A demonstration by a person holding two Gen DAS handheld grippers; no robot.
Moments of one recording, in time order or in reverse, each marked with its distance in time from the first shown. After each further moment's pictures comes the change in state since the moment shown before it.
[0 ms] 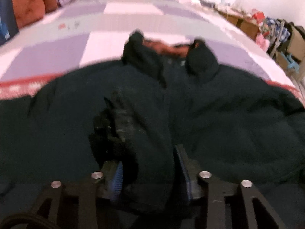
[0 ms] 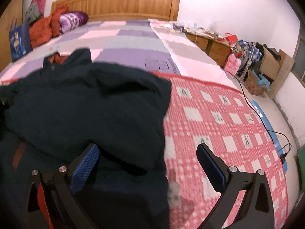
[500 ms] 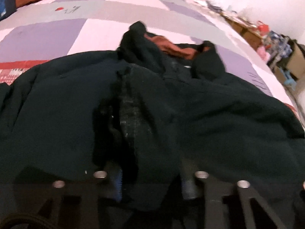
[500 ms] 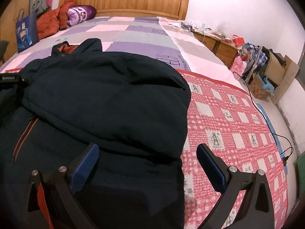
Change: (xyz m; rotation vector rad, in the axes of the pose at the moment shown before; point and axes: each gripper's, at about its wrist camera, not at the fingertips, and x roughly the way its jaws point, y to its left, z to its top) left arm 0.047 0.011 0.014 -0.111 0.060 -0.095; right arm 0.005 0.017 -0.019 -0.065 0.038 0.018
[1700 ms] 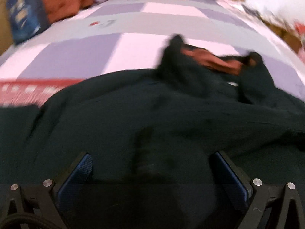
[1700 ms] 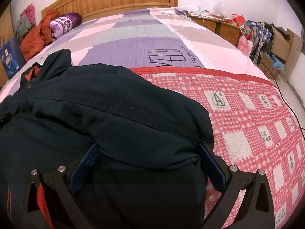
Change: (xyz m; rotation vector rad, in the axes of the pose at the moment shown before) left arm 0.012 0.024 0.017 -0.057 -0.076 0.339; right arm 0.125 -0.031 0.071 0.157 0.043 0.108
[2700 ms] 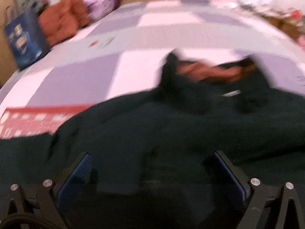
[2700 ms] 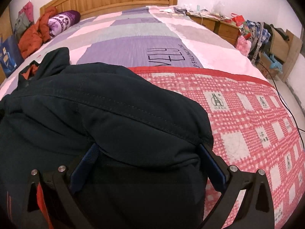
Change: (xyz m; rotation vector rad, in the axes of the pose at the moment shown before) left arm -0.028 -0.060 0.015 0.159 -0.089 0.014; right arm -0.001 0.001 0.003 -0.008 0.014 -0.020
